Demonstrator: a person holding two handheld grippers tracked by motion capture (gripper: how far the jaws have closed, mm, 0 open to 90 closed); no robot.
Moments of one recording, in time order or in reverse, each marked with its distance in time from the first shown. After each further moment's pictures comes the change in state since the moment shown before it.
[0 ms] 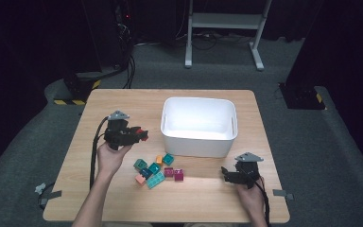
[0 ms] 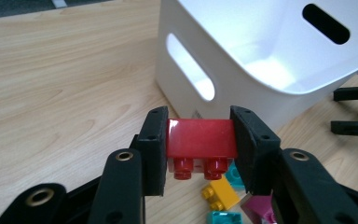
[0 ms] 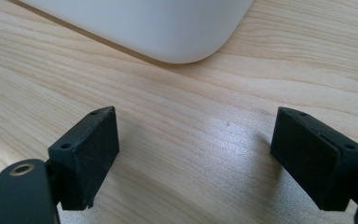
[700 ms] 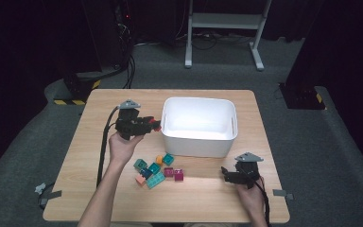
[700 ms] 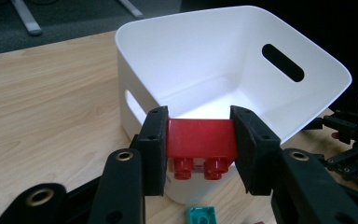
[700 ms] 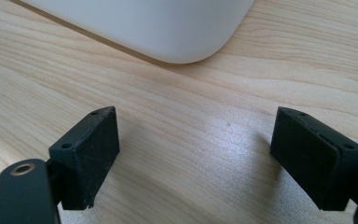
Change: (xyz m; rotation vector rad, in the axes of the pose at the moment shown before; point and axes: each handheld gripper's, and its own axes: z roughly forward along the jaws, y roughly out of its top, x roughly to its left) left arm -0.021 0.040 0.015 -0.063 -0.088 0.022; right arm 0.000 0.000 0.000 0.000 0.002 -0.002
